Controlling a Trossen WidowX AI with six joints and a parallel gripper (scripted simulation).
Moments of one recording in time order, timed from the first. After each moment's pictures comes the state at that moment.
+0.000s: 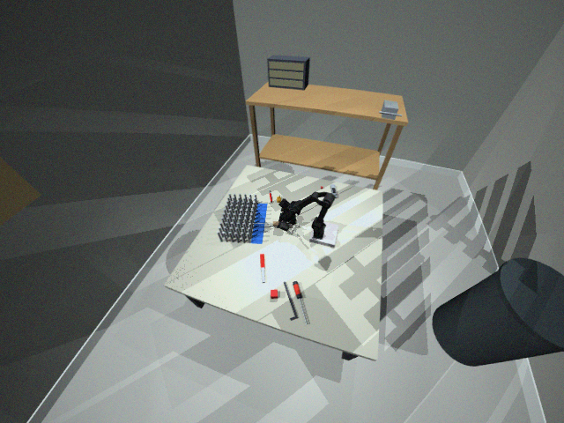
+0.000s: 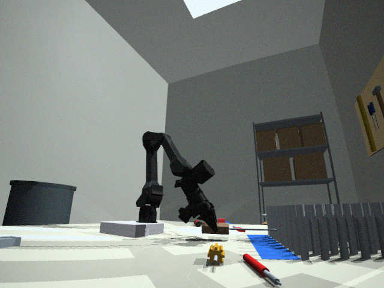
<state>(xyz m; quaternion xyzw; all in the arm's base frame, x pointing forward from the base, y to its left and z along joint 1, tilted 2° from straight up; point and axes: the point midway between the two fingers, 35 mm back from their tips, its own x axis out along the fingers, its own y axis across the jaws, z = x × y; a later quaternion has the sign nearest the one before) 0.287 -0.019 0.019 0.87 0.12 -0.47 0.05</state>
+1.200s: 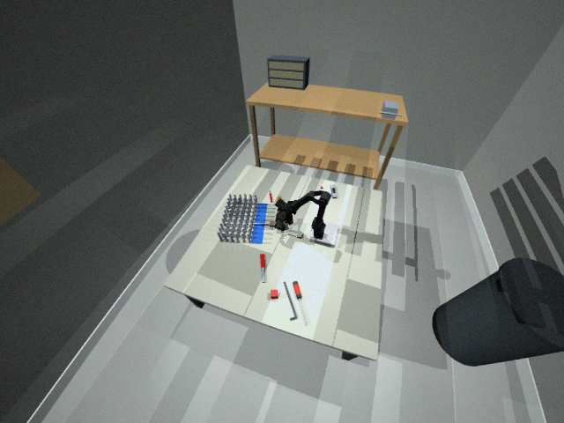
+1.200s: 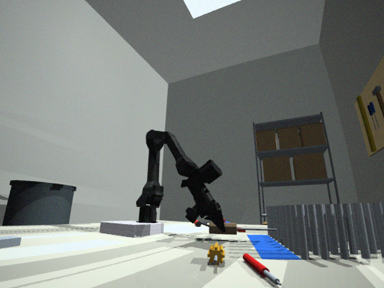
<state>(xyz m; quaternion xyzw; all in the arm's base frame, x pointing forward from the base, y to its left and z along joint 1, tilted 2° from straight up) 0.311 -0.012 0.021 0.87 0.12 -0.47 0.05</state>
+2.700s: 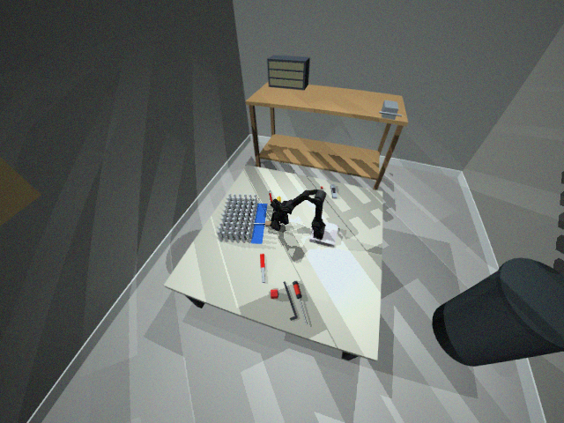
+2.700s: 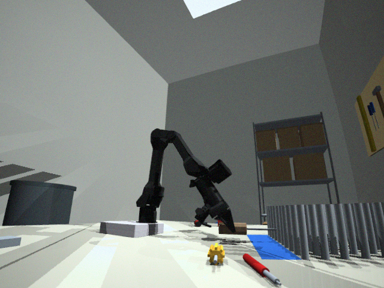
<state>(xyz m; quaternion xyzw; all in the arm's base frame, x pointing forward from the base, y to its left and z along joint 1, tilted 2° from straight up) 0.342 -0.004 0.022 0.87 0.12 -0.47 0.05</state>
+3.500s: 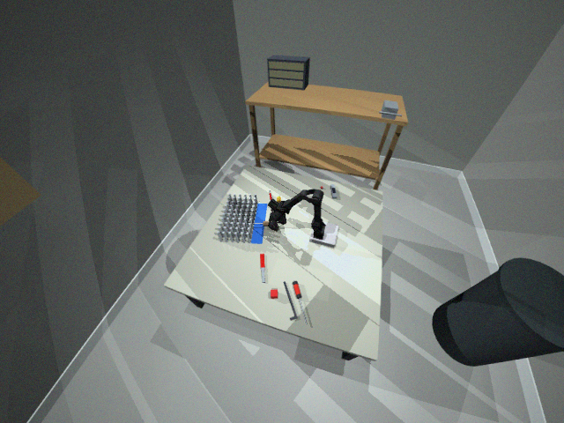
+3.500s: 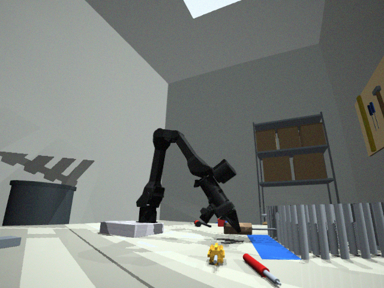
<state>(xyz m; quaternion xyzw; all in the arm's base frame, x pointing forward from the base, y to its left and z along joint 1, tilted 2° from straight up) 0.358 0.000 0.022 0.88 0.12 -0.47 0.05</state>
